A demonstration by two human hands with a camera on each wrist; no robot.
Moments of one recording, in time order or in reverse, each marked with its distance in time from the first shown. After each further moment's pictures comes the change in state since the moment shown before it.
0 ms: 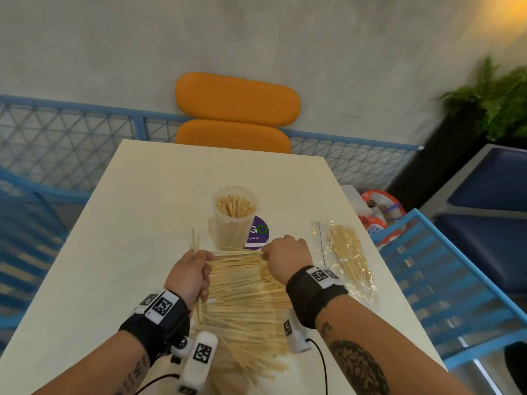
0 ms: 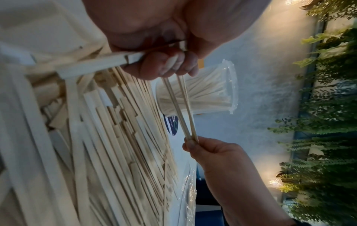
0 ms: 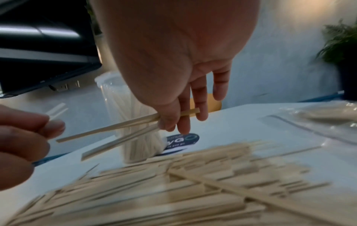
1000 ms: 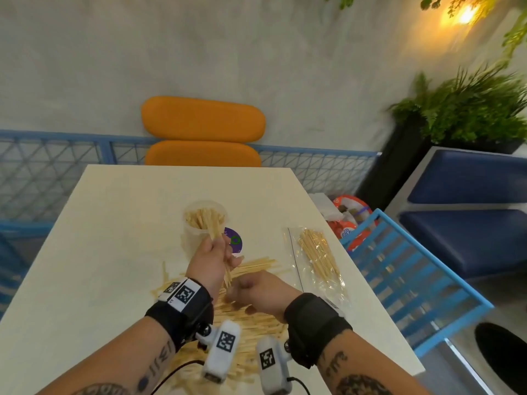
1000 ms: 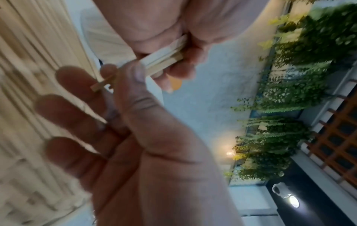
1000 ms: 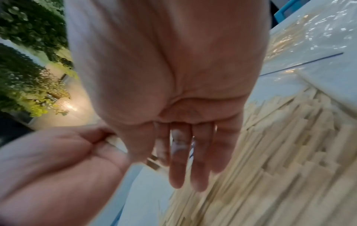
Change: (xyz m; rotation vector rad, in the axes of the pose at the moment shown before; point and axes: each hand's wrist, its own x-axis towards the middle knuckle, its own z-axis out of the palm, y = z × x) left_hand -0.031 0.041 0.088 -0.139 -0.140 0.163; right_hand -0.085 -0.004 -0.019 1.318 -0.349 0.107
